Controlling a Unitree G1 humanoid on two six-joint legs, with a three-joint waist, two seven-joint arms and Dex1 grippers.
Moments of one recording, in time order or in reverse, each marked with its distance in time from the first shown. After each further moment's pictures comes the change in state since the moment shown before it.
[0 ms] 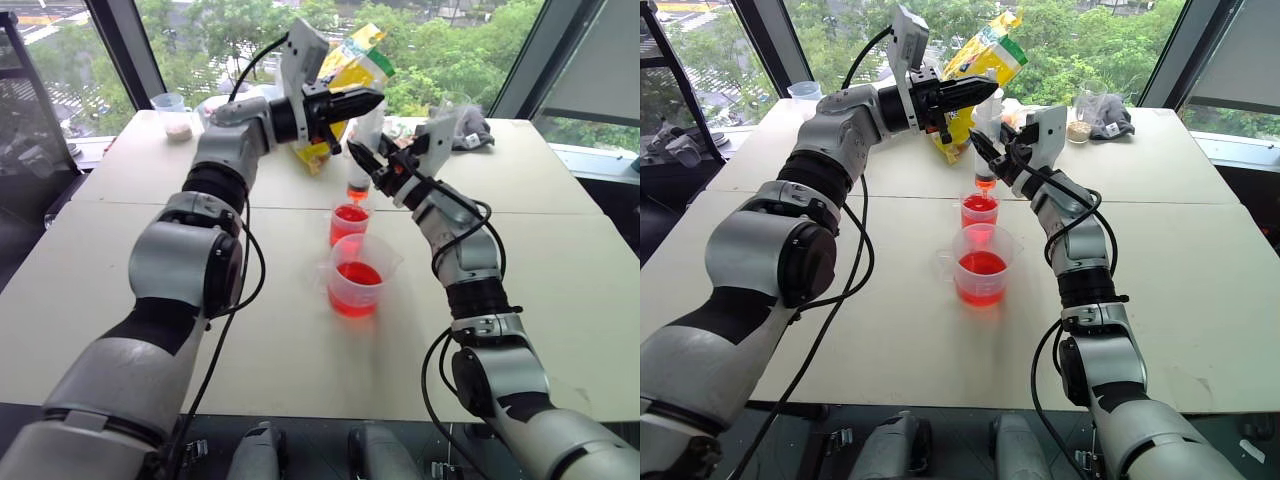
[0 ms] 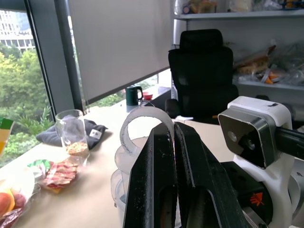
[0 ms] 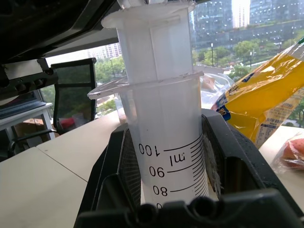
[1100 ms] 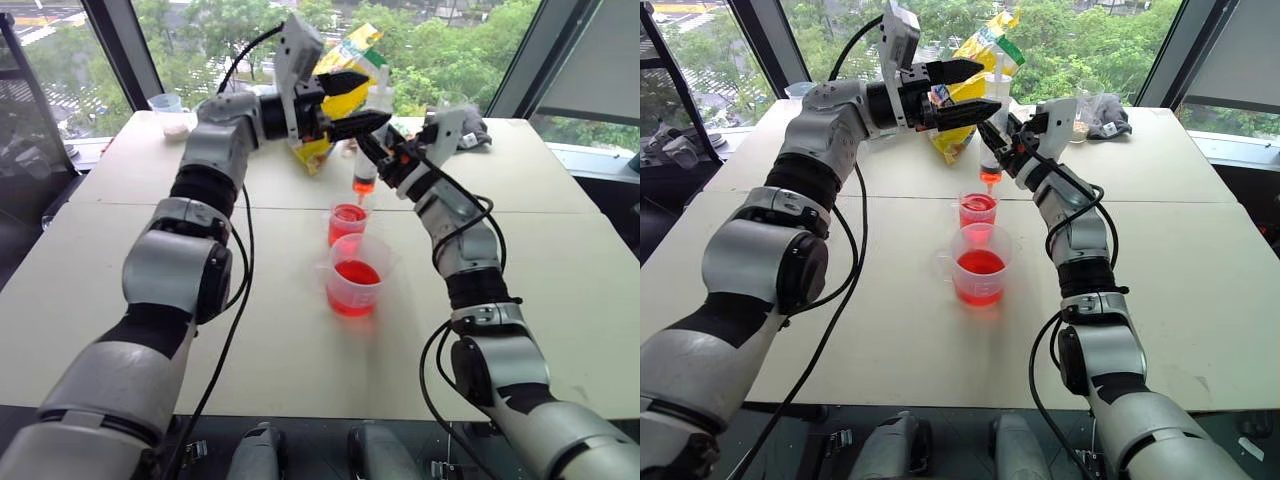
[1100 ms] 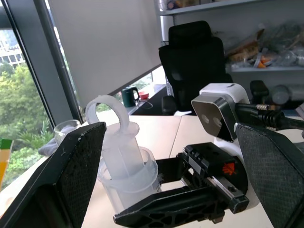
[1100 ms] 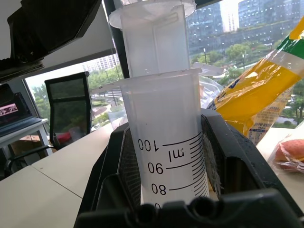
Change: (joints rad) left arm 0.038 0.049 -0.083 -0.109 -0.062 -0.031 -0.038; right arm -0.051 0.004 -0.028 0.092 0.041 -0.037 -0.009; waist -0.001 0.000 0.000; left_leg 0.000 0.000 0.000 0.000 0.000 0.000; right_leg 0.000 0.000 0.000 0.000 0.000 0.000
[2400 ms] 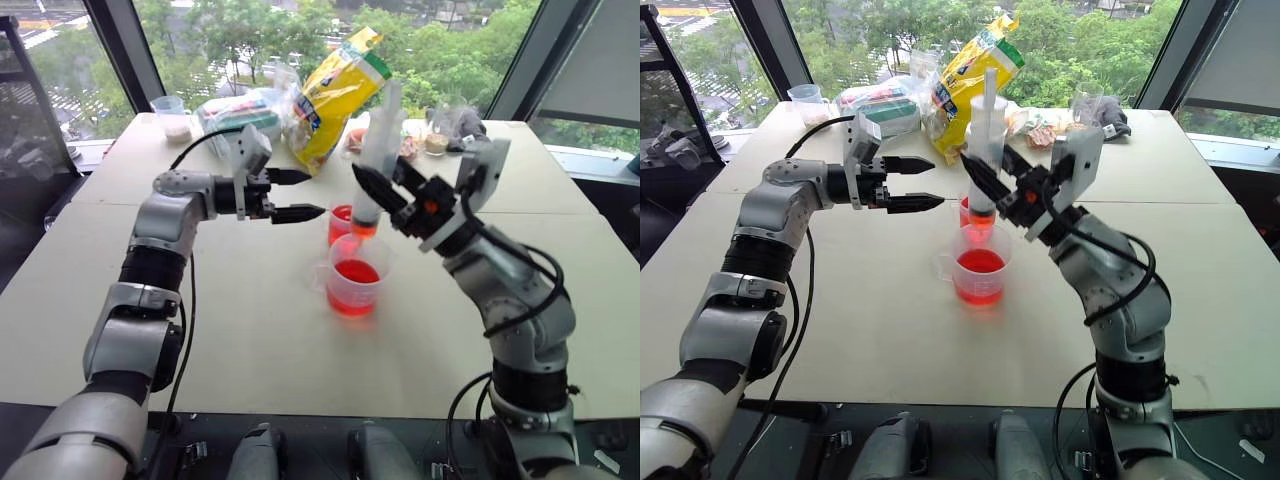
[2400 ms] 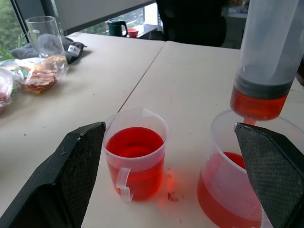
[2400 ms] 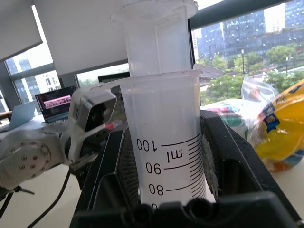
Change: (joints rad) left arm 0.509 0.218 -0.099 -0.617 -0.043 0.335 -0.060; right arm 0.284 -0.101 -0.009 -0.877 0.268 0.519 -0.142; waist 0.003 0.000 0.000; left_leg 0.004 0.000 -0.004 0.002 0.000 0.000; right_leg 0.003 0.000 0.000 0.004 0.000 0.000
